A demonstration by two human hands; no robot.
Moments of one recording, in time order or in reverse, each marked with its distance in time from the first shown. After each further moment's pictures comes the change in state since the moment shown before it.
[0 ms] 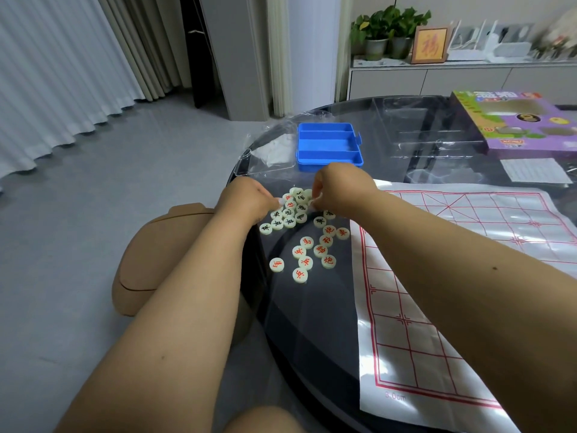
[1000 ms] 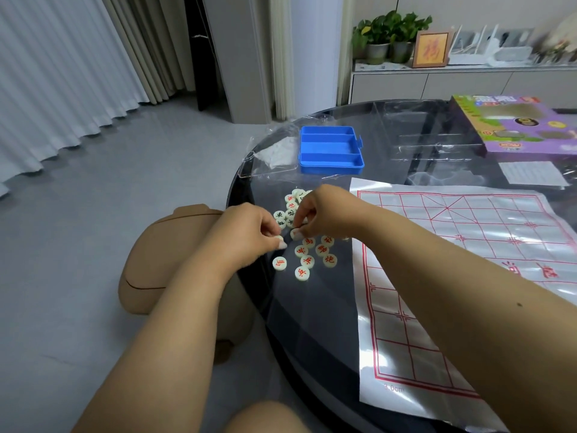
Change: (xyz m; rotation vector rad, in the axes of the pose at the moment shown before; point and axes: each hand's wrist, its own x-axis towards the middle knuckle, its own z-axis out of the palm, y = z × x) left_hand -0.060 -0.030 -0.011 0.125 -0.109 0.315; right_hand -0.041 -0.020 -0.002 0.283 -0.207 -0.172
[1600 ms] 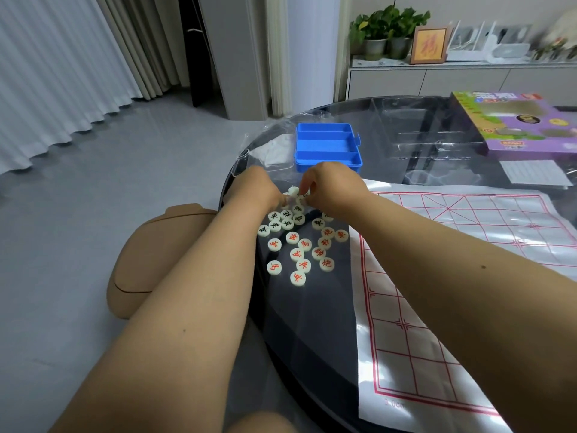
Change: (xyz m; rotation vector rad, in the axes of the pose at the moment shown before) left_hand 0.099 0.022 0.011 0.191 0.080 -0.333; right_hand 0.043 0.025 -0.006 -0.208 0.303 0.071
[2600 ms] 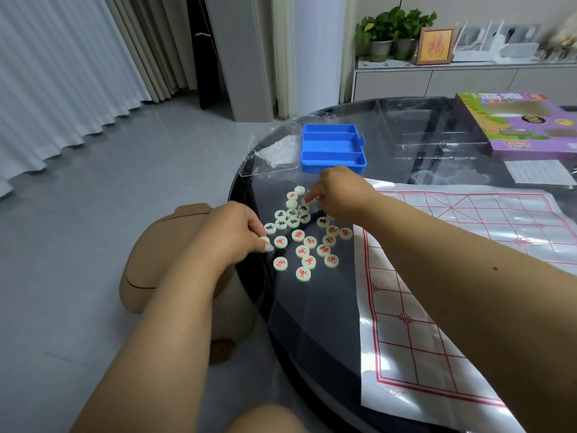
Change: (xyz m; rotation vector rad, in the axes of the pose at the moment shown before) left_hand -0.091 -0.053 -0.030 -0.106 -0.139 0.156; right_hand -0.006 0.011 0.003 -0.049 -0.088 -0.100
